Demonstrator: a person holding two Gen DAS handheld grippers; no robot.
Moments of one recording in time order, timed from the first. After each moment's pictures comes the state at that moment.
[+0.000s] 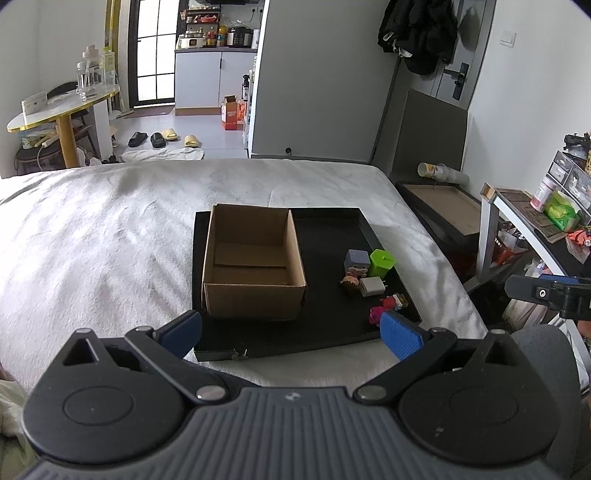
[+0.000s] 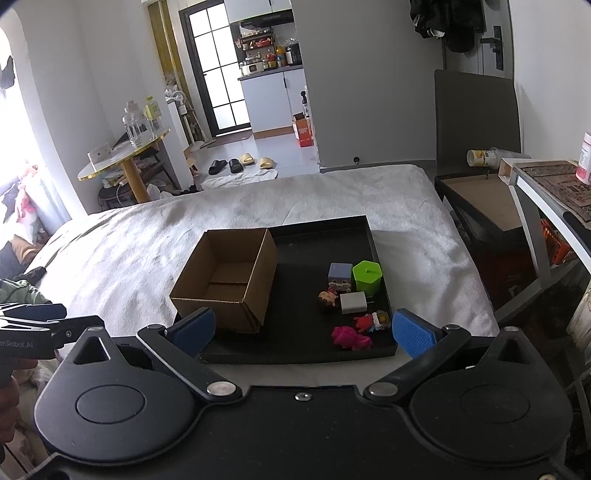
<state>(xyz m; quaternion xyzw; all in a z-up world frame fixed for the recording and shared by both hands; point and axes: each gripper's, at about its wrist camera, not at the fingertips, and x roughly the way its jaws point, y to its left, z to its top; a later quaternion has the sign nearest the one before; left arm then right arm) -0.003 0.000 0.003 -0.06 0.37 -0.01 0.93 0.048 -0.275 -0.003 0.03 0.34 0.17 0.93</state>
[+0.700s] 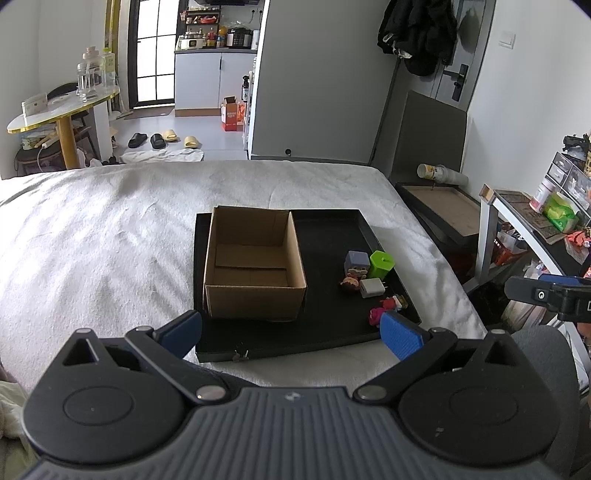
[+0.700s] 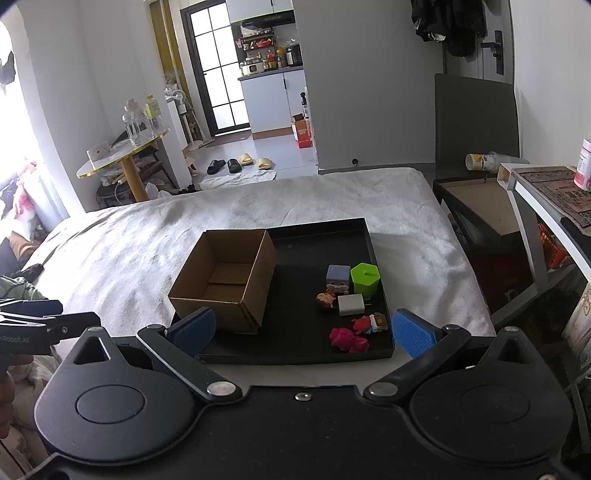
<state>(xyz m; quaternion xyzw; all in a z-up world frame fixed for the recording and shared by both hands) -0.003 0.002 0.006 -0.06 0.37 -0.01 0.93 0.047 -0.273 0.002 0.03 0.34 0.17 0.93</state>
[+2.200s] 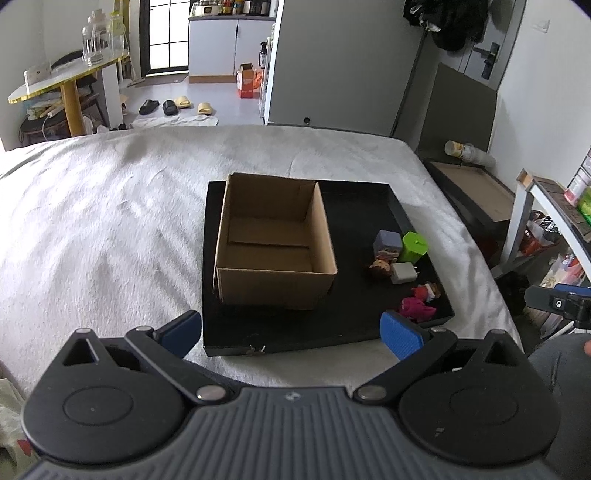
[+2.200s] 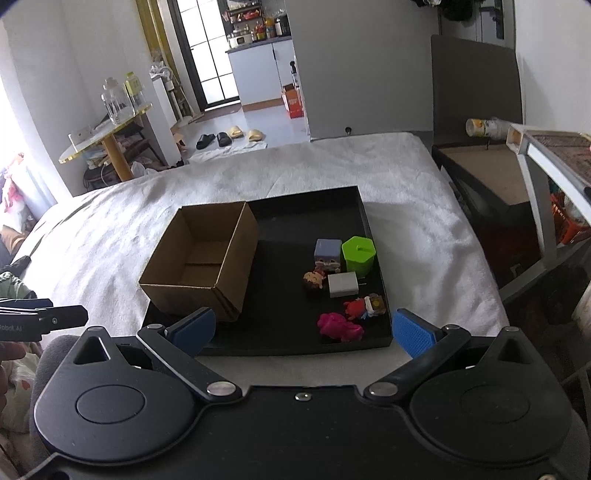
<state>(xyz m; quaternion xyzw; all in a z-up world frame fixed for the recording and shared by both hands) 0.049 0.021 -0.033 -0.07 0.42 0.02 0.90 0.097 -0.269 -0.041 0.03 0.39 0.16 0.91</state>
